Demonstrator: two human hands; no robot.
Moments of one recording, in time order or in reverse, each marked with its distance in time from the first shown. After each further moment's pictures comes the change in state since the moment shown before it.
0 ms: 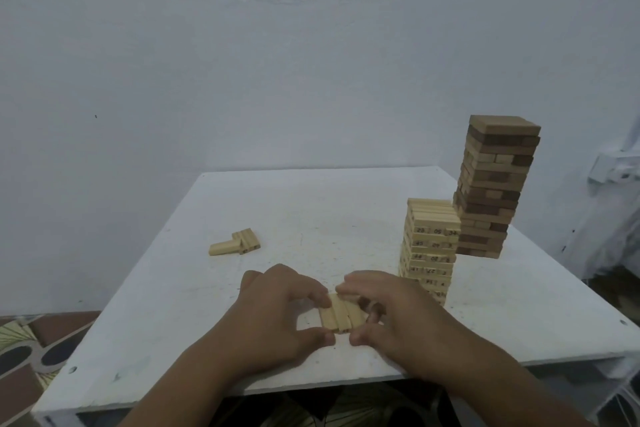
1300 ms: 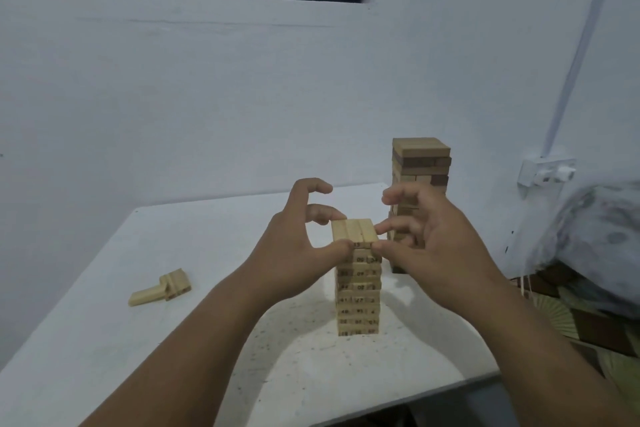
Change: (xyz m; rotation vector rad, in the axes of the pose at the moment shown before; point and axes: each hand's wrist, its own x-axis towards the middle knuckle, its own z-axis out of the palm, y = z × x) left_hand 0.114 0.101 -0.006 -0.383 0.096 0.063; right_hand -0.011 0.029 -0.116 0.312 0.570 0.007
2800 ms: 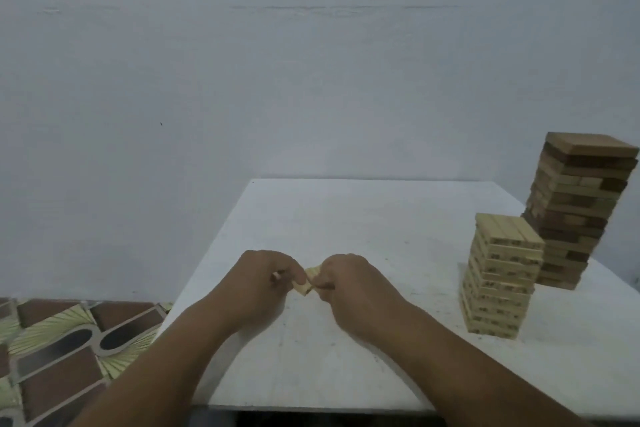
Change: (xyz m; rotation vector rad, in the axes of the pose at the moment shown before) left_hand -0.104 -0.154 -0.120 0.389 0.074 -0.190; right_hand 0.005 0.005 0.247 -0.601 -0.527 -0.183
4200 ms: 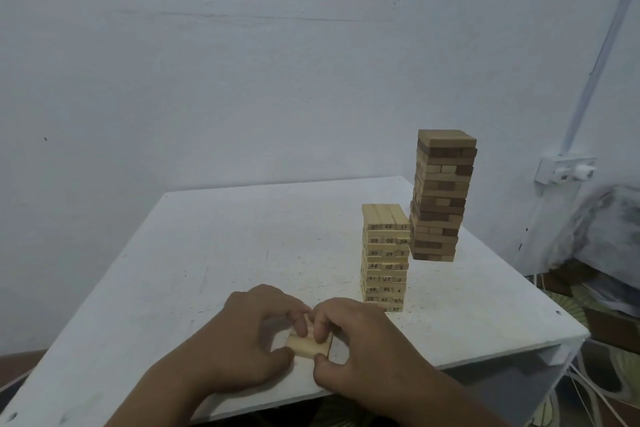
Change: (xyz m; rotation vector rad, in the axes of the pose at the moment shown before) left_hand -0.026 0.095 0.042 -0.157 -0.330 0.280; right_hand -0.146 0.048 -0.062 0.333 0.083 0.057
